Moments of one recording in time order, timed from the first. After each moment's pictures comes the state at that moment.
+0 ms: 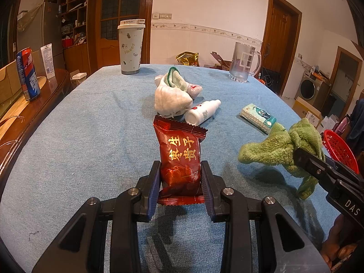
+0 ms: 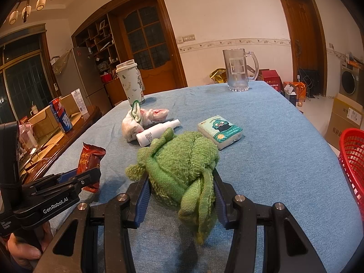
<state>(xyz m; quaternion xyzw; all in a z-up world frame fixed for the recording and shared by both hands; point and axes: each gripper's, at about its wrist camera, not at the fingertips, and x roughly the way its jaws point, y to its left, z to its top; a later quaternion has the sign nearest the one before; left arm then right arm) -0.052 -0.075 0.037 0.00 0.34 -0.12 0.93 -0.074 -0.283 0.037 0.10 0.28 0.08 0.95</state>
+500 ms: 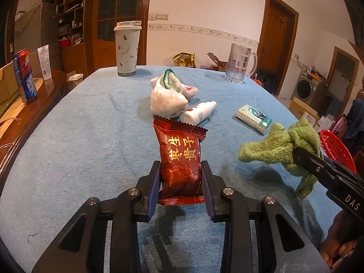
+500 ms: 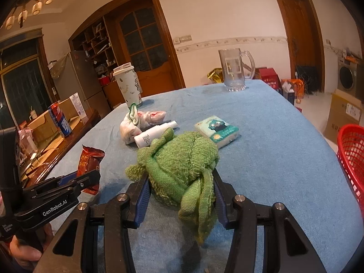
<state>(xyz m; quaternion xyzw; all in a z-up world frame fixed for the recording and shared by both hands) -0.050 -0.076 0.039 0.00 0.34 -0.13 0.93 -0.073 -0.290 0.041 0.12 0.29 0.07 0.95</state>
